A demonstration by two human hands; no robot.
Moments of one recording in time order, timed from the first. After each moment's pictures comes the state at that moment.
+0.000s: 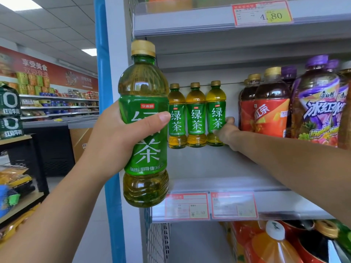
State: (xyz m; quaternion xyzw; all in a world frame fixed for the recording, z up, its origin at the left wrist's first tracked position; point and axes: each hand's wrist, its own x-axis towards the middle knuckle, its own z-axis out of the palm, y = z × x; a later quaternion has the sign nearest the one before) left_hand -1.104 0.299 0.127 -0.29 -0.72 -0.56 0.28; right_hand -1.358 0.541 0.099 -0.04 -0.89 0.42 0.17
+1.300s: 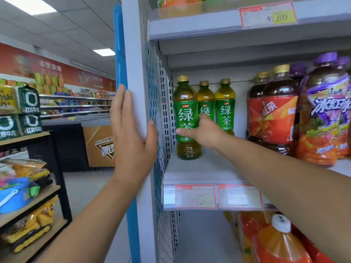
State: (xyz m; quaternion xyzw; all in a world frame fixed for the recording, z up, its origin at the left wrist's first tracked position) left_hand -1.141 0.295 0.085 -0.15 -0.69 -0.23 0.66; right_hand -1.230 0.460 0.113 0.18 -0.84 0.49 0.14
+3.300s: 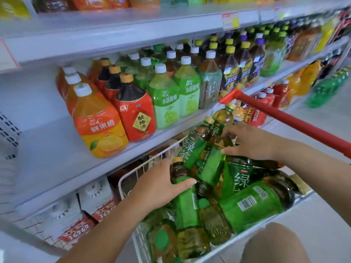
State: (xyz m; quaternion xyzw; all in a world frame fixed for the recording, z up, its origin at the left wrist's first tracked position) left_hand -0.982 0.583 -0.183 -0.34 -0.91 -0.18 -0.18; right_hand -0.898 0.838 -0.133 -0.14 -0.98 0.13 -0.06
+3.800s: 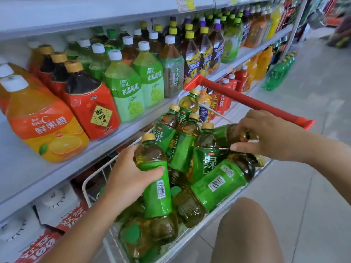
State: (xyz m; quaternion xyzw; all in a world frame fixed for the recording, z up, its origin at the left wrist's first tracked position) left_hand -0.972 0.589 -0.185 -0.26 -0.84 -0.44 -0.18; right_hand -0.792 0.846 -0.109 -0.19 -0.98 0.03 -0.01
